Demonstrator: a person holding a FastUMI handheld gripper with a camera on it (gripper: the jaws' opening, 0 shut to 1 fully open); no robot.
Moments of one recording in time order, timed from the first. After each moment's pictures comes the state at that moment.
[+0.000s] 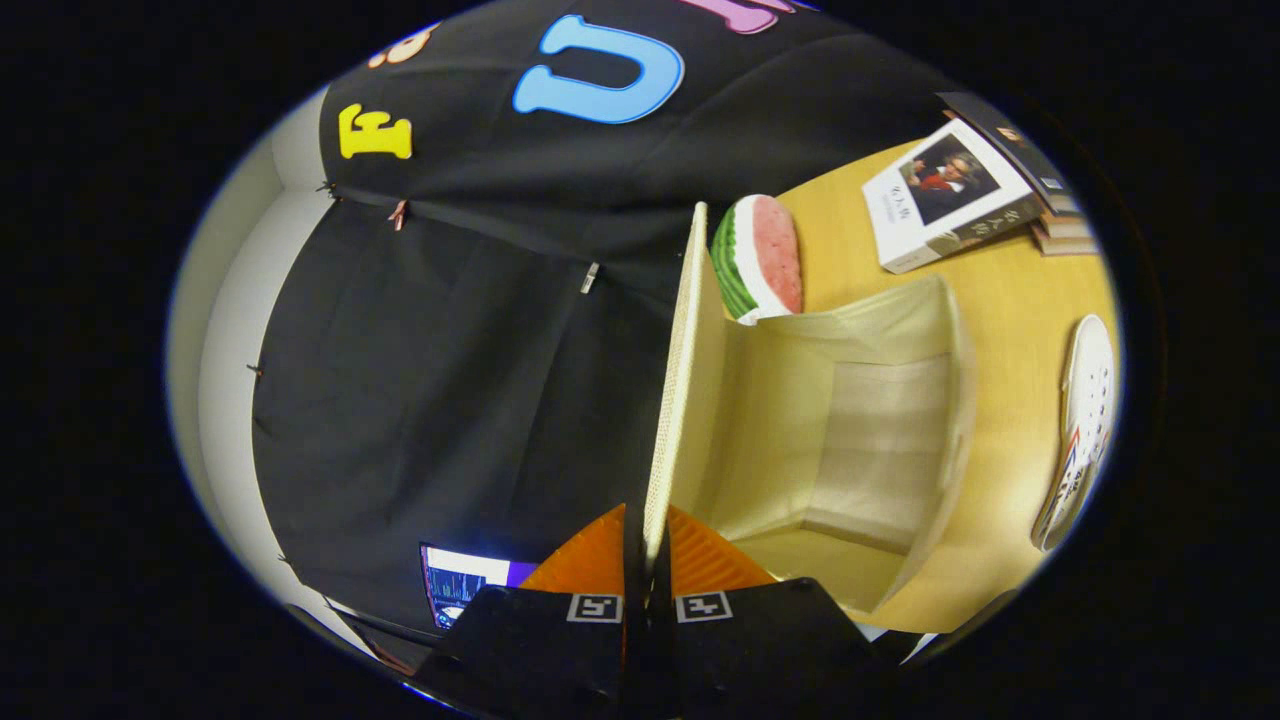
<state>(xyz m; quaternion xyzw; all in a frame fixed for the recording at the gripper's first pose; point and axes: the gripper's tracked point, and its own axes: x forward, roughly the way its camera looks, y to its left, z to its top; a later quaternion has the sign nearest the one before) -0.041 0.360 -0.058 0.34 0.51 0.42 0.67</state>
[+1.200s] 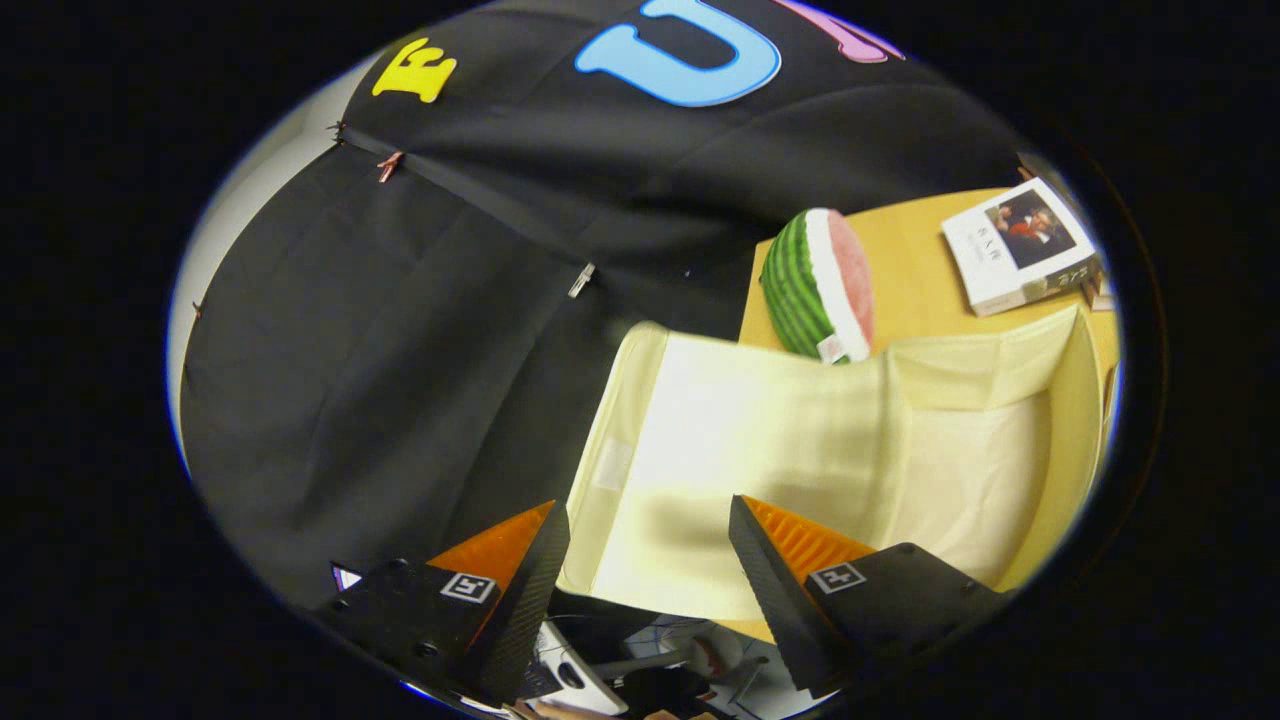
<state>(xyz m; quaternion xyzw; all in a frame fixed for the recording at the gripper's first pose) -0.029 0.498 -0.084 0.27 0.45 0.37 0.77</state>
